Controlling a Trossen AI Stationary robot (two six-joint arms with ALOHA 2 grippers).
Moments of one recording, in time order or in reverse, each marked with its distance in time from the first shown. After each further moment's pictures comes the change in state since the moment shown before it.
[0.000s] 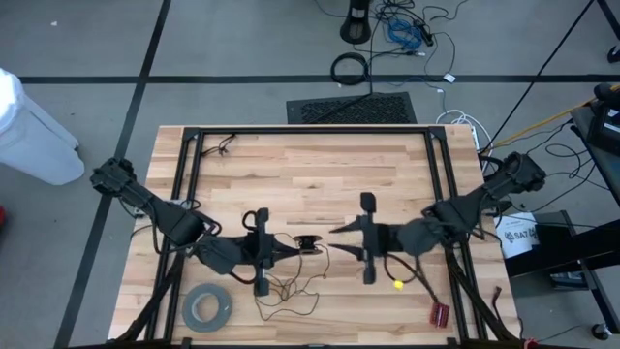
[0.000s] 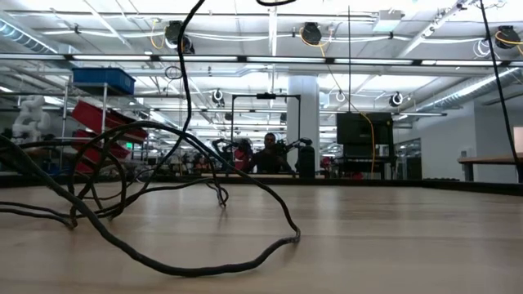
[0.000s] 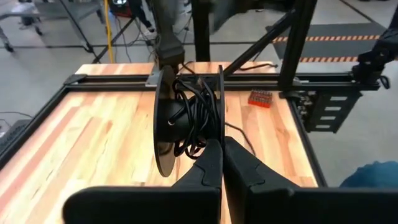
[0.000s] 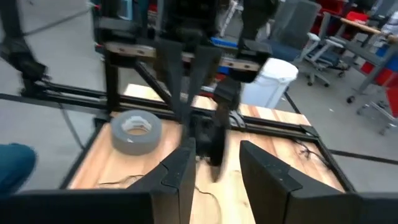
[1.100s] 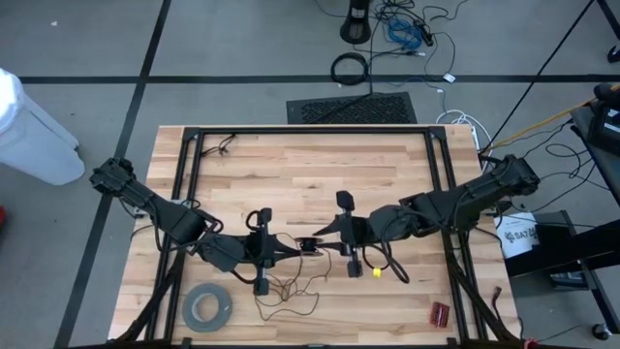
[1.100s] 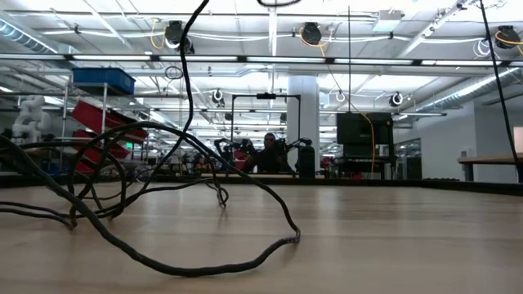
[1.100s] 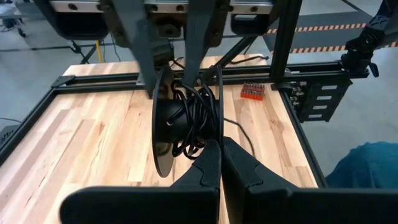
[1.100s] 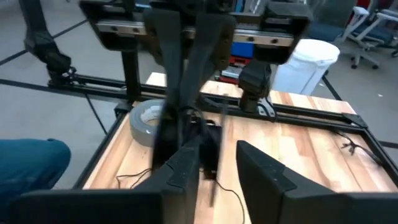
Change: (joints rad) left arm 0.022 0.000 0.000 -0.015 0.061 0.047; right arm -0.149 0.078 0.000 0.042 -0.285 0.030
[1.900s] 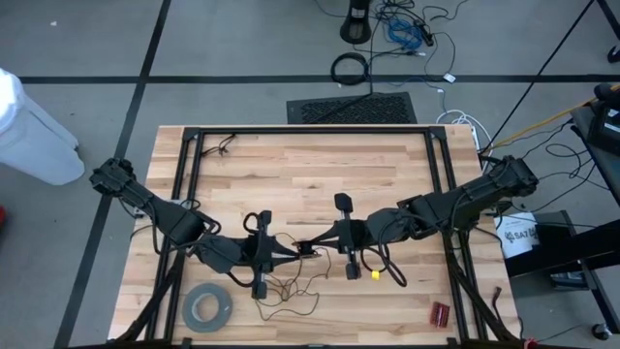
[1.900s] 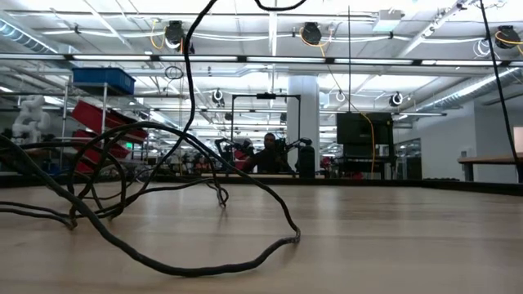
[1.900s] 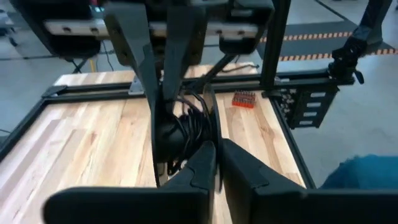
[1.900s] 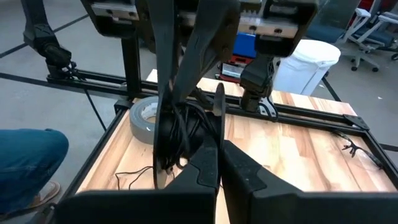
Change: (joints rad) left arm -0.009 0.000 -0.001 0.052 -0.001 0.027; right arm 0.006 0.019 0.001 0.006 0.006 -0.018
